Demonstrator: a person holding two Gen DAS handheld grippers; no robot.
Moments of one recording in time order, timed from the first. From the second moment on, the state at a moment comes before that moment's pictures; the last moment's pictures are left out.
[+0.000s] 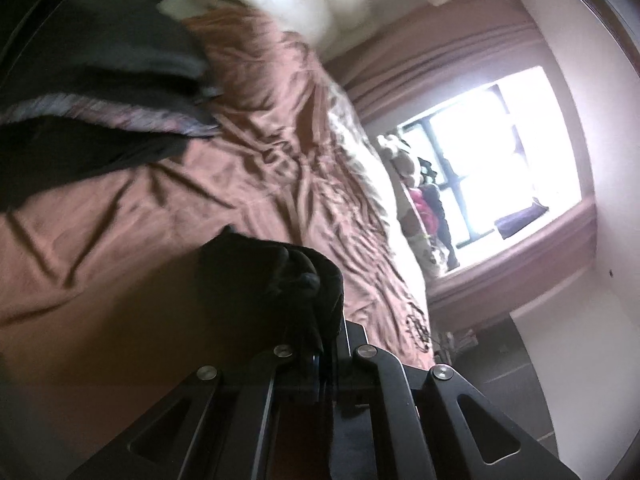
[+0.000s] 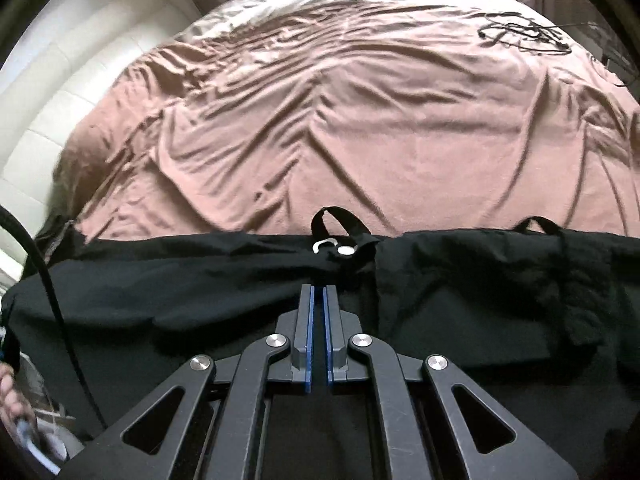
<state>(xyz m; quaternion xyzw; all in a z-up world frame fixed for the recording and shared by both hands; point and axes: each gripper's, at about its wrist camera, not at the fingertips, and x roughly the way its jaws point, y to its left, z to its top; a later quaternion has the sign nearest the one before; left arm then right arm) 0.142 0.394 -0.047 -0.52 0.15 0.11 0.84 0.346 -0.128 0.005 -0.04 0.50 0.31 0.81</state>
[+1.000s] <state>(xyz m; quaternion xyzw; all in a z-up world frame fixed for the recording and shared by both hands) 0.290 0.194 0.177 -0.34 0.16 -0.07 0.92 0.216 -0.375 0.093 0.01 0.39 0.28 0.88</state>
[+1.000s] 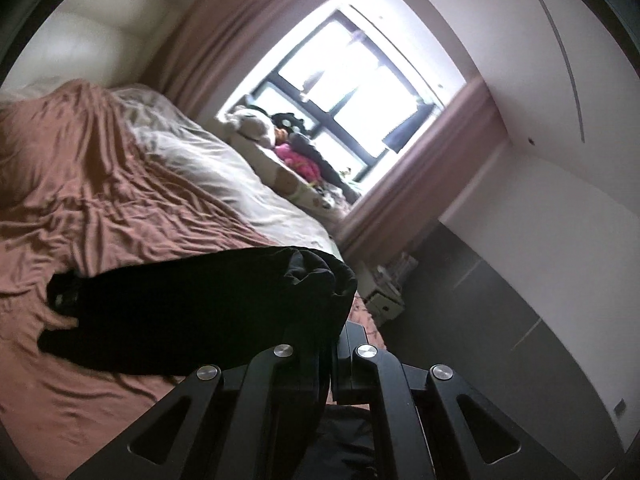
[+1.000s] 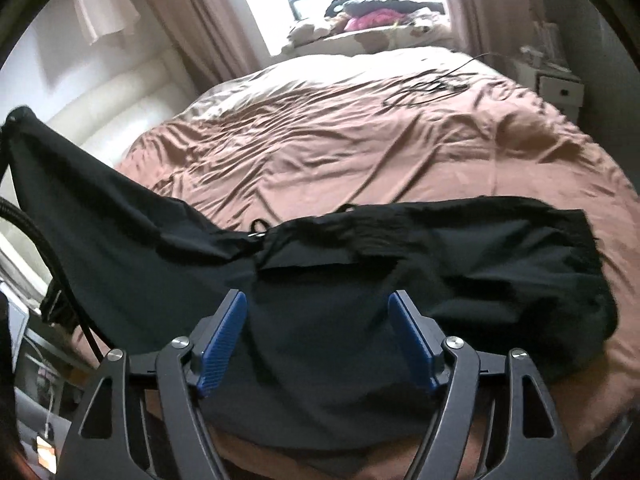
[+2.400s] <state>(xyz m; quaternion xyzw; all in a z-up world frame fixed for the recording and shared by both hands) 0.483 -0.131 0.083 -0.27 0.36 -0.28 0.85 0.157 -0.618 0.057 0.19 0.38 0.13 0.90</state>
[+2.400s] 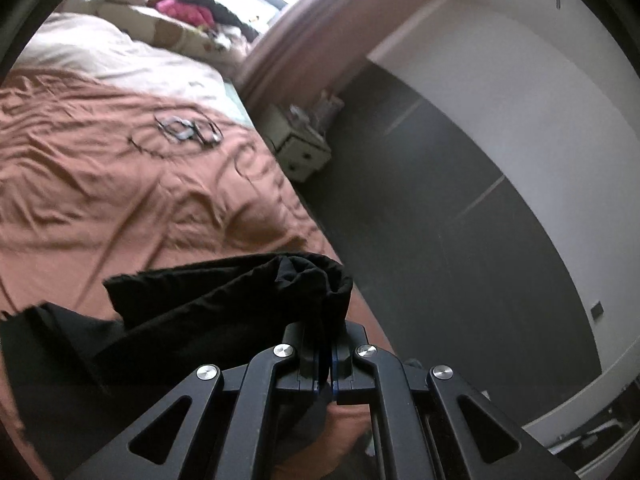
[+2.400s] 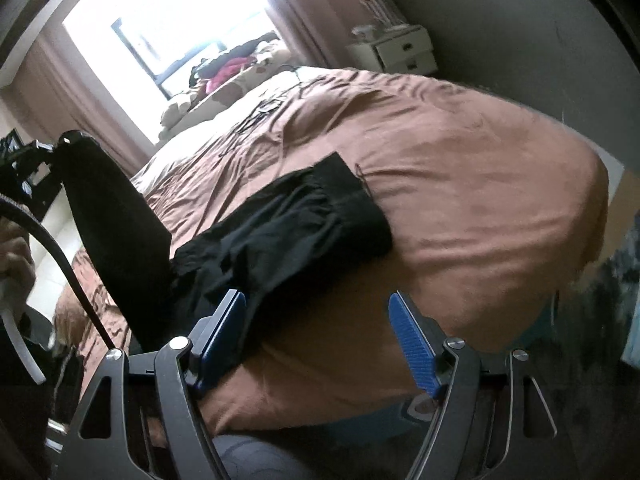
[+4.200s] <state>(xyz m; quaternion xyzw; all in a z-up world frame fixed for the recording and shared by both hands) 0.356 0.084 -0.122 -0.31 0.47 -0.06 0.83 0.268 -0.654 -0.050 0.49 0.42 0.13 0.75</state>
